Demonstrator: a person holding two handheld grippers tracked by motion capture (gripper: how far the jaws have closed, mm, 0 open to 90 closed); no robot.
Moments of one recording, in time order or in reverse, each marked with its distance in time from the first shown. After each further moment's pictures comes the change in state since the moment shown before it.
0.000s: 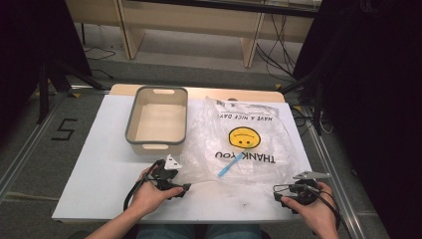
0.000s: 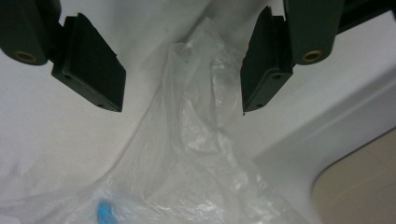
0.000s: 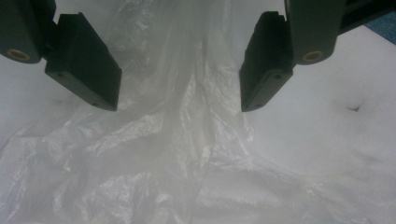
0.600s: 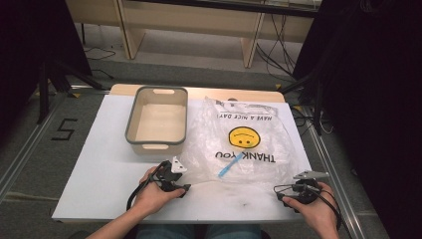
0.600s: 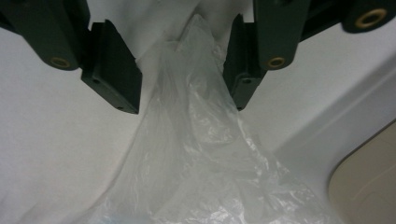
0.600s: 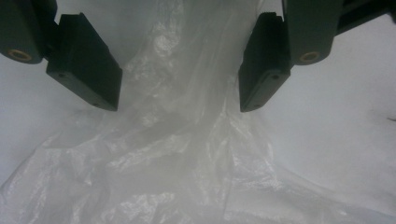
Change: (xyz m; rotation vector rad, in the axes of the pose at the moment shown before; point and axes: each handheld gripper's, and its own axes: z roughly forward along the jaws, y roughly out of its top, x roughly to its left) left arm -0.006 0.002 0.004 0.048 0.030 0.105; right arm -0.008 -0.001 0.004 0.024 -0.054 -0.033
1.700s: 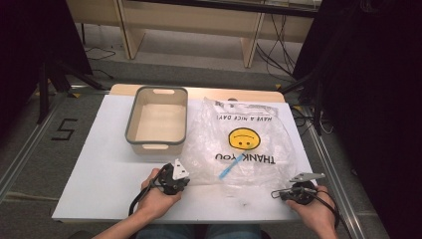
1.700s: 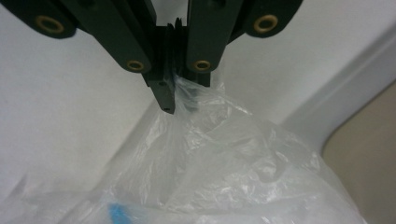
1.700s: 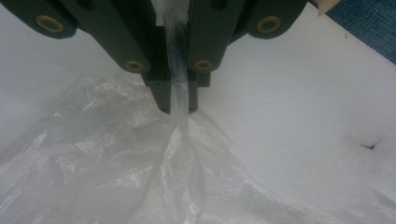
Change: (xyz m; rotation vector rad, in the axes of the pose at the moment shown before) left arm -0.012 0.001 -0.012 -0.100 0.052 0.065; right arm 0.007 -0.001 0.000 0.034 0.049 -0.077
